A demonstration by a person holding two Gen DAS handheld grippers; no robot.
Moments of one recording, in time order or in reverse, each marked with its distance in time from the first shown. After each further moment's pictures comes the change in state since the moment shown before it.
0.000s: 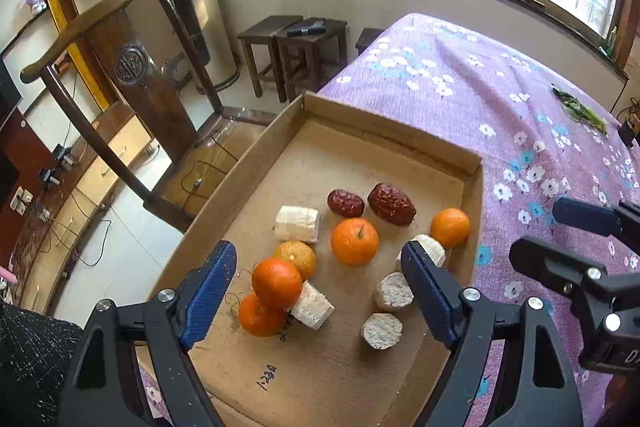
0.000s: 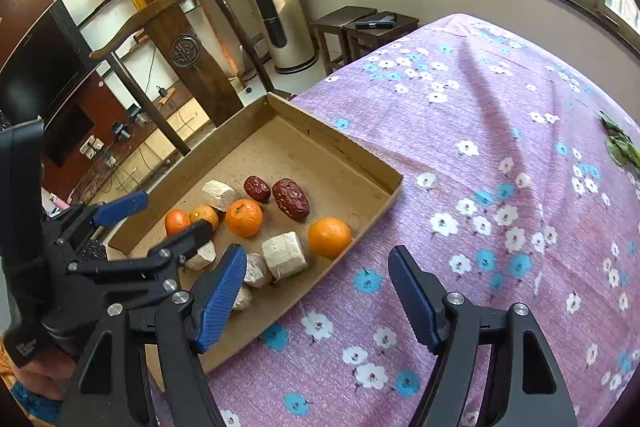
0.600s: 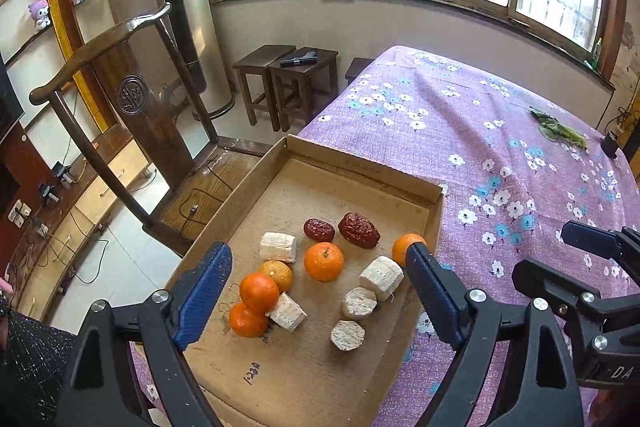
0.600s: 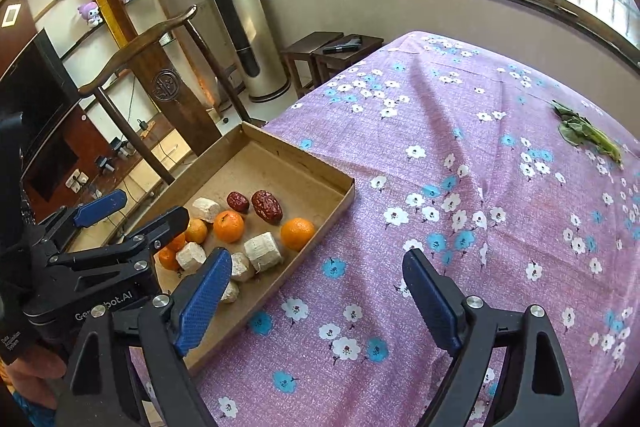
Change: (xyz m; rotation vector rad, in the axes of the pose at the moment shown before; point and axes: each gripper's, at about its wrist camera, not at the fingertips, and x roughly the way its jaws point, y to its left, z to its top) left arm -0.040 -0.017 0.004 0.001 -0.097 -0.024; right arm -0.047 -0.011 -0.016 0.068 -0.096 -0.072
